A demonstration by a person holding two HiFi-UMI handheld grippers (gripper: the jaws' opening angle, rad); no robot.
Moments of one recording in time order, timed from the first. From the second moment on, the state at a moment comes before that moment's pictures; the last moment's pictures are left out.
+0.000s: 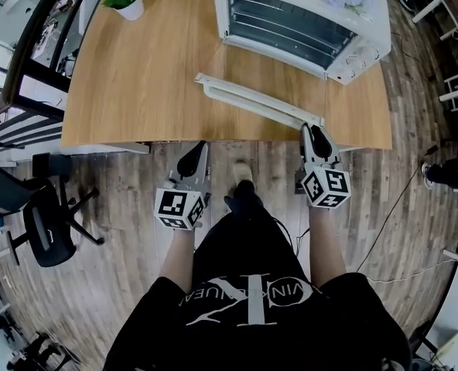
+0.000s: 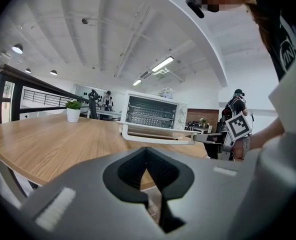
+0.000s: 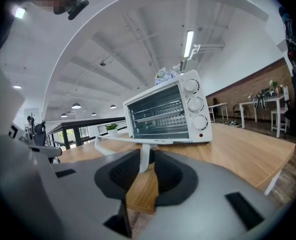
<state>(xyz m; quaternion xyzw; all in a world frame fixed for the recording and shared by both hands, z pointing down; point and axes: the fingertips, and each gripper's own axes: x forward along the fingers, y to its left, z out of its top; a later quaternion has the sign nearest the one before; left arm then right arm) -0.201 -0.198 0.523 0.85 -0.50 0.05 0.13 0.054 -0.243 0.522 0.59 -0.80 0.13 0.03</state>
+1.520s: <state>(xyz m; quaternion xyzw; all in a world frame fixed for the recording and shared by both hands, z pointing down) -0.201 -0.272 0.470 0.86 -0.50 0.02 0.11 0.070 -0.292 0.426 0.60 -0.79 0.09 0.01</state>
